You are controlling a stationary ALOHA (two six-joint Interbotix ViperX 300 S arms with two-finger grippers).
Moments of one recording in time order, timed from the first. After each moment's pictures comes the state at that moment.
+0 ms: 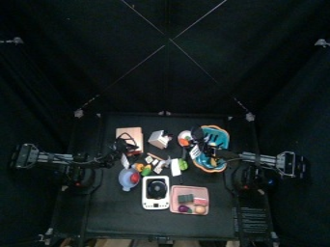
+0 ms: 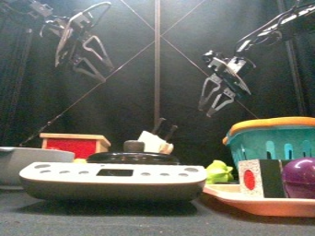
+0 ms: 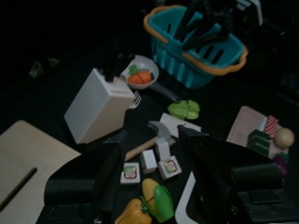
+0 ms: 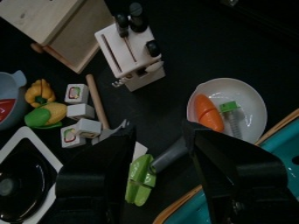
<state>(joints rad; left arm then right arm) 0.04 -0.62 0.85 1.10 0.43 -1.43 -0.33 -0.40 0.76 -0.64 0.38 1.08</state>
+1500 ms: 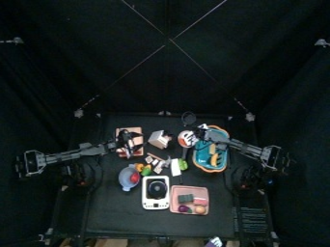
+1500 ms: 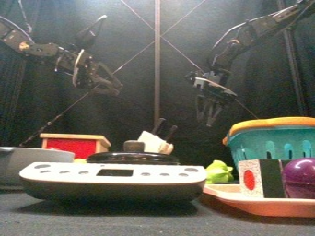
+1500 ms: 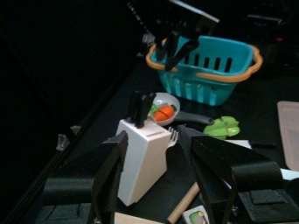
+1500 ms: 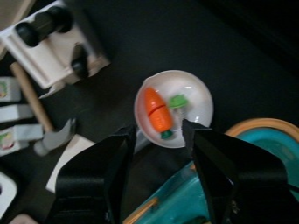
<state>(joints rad) 0.43 -0.50 0.99 0.14 -0.34 0.01 -0.54 -0.17 0.45 -0.22 0.75 0.49</state>
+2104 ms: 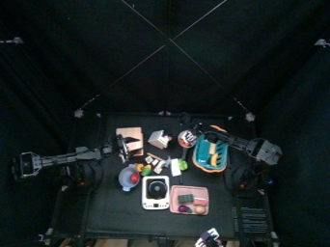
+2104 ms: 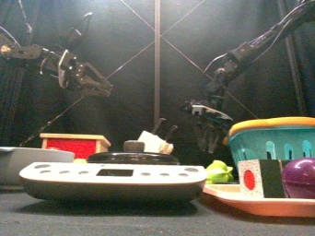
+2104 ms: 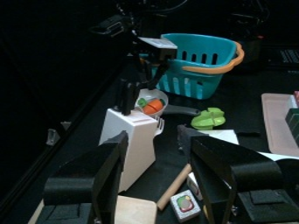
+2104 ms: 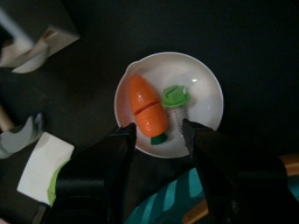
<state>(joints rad) 0.39 -0.55 1.09 0.14 -0.39 0.01 -0.66 0.05 0.42 -0.04 0.74 0.28</state>
